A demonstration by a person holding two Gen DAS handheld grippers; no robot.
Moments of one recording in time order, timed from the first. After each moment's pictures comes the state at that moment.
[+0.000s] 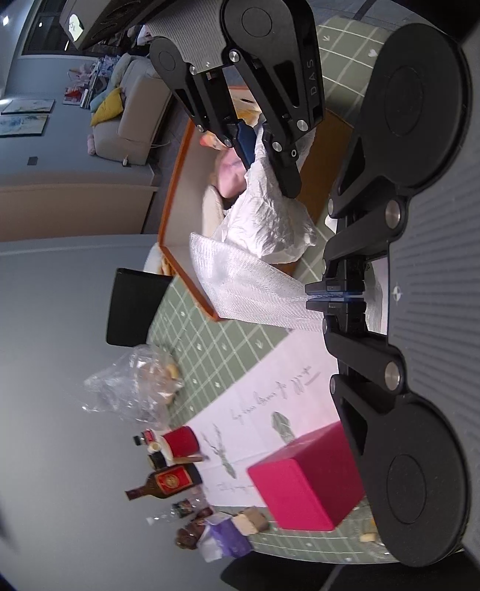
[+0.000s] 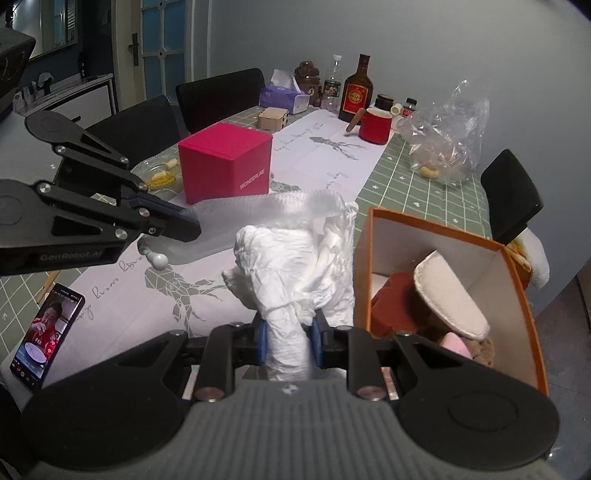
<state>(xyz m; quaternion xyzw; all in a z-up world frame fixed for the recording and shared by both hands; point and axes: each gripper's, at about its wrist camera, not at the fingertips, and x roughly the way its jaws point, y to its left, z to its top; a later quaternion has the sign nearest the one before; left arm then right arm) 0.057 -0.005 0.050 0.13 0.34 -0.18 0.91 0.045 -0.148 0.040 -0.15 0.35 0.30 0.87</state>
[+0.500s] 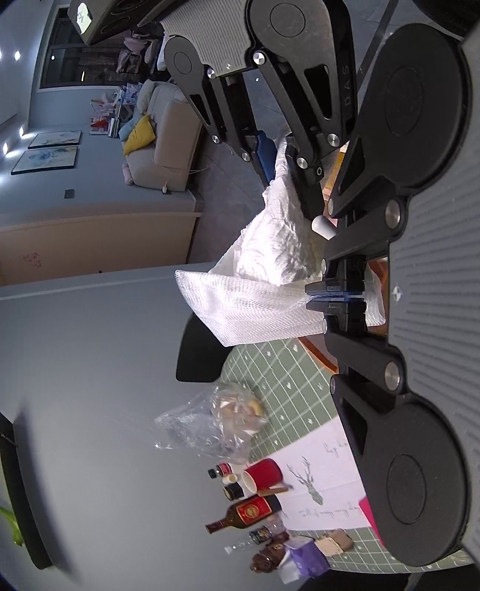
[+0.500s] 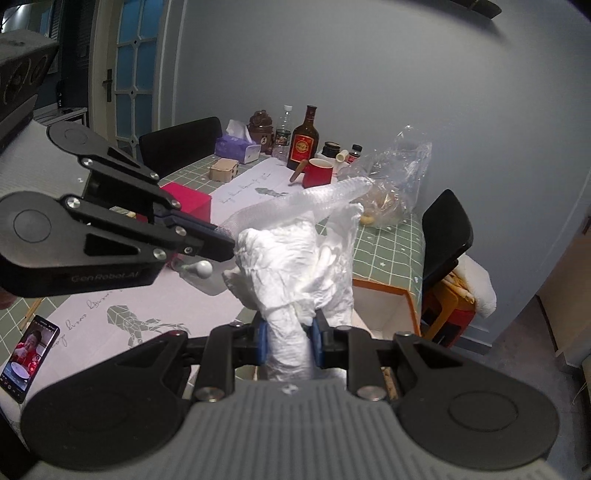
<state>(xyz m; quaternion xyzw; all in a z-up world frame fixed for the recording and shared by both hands) 0.089 -0.087 0.107 0.14 0.27 -0.22 0.93 0.052 -0.226 0.117 -0.15 0.29 0.26 0.91</state>
